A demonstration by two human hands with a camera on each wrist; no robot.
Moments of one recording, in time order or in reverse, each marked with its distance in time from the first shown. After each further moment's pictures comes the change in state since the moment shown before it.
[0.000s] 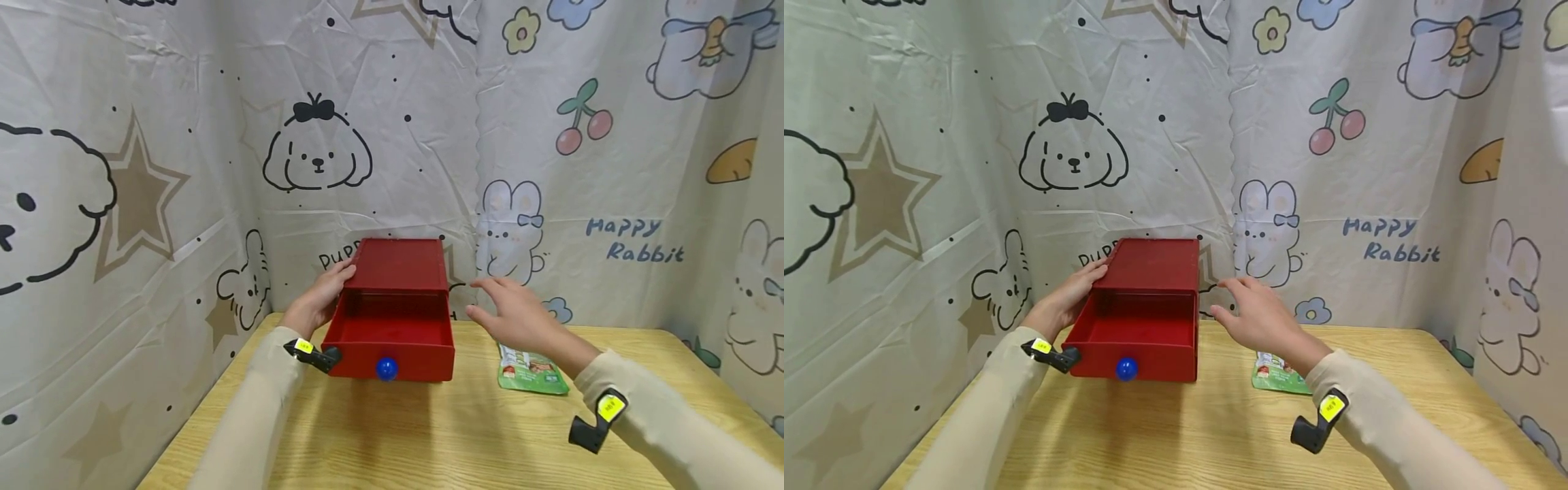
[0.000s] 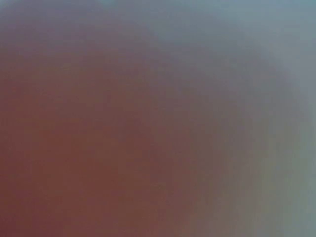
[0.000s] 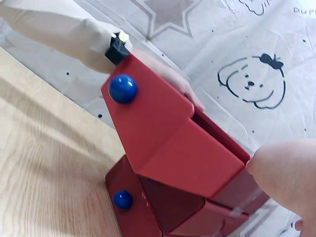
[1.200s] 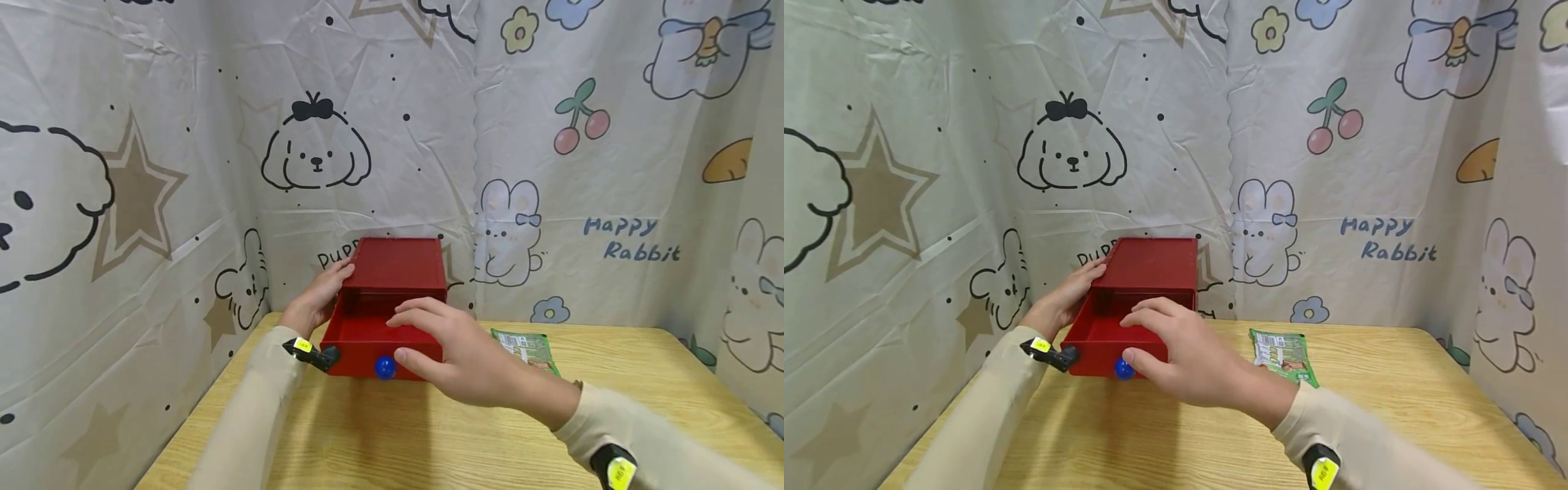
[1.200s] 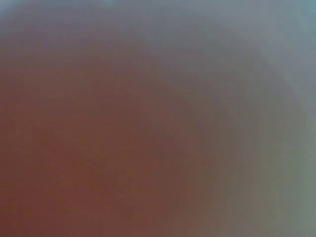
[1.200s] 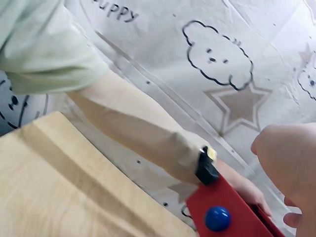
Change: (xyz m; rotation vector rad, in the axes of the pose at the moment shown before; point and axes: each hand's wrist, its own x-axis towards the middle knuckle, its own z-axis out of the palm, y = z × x) left_hand -0.003 0.000 0.000 0.013 -0.009 0.009; right_hand -0.036 -0.105 0.000 0.306 0.029 -0.472
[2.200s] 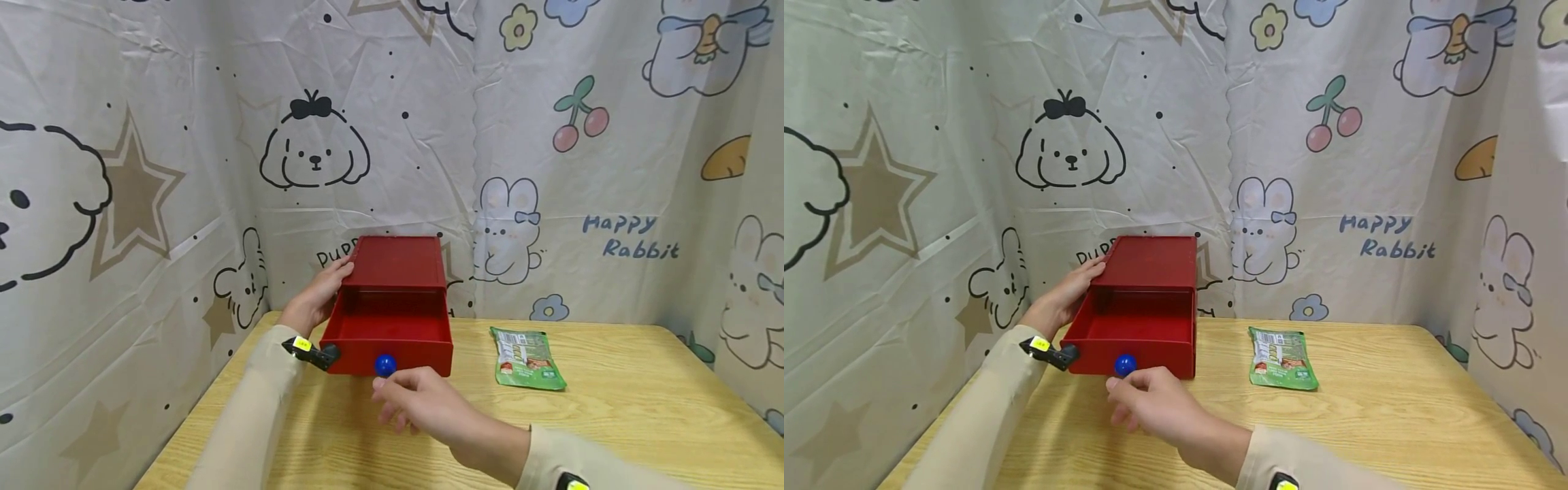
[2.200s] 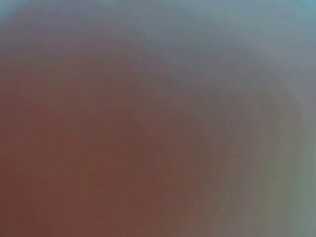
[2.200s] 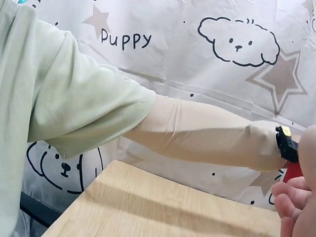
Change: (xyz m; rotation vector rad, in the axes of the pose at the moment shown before) left_hand 0.001 0.000 0.001 -0.015 0.009 -0.008; right_hand -0.018 -0.014 0.069 0.792 -0.134 0.761
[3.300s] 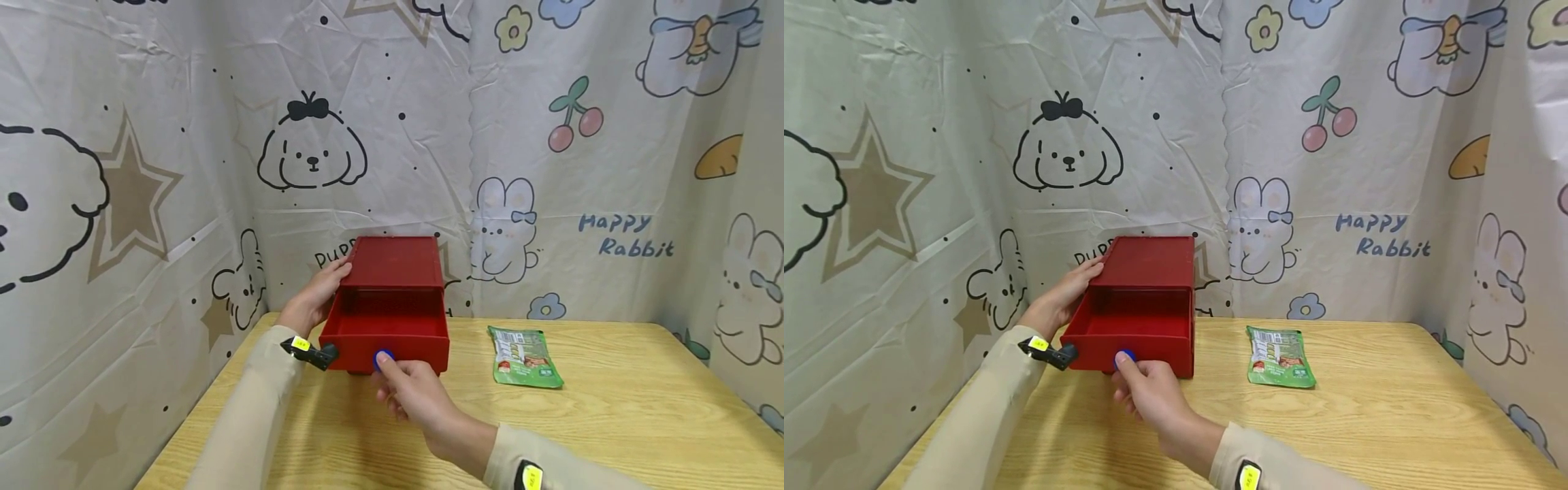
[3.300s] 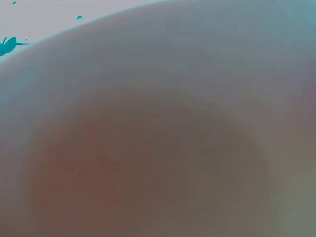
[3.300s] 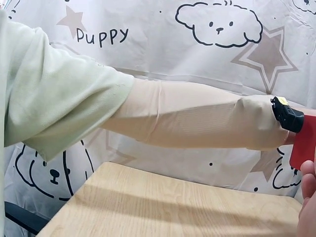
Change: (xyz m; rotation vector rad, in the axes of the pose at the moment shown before) left_hand -0.003 0.000 0.000 0.021 -0.011 0.007; right_hand 0.030 0.027 0.013 0.195 0.212 -0.023
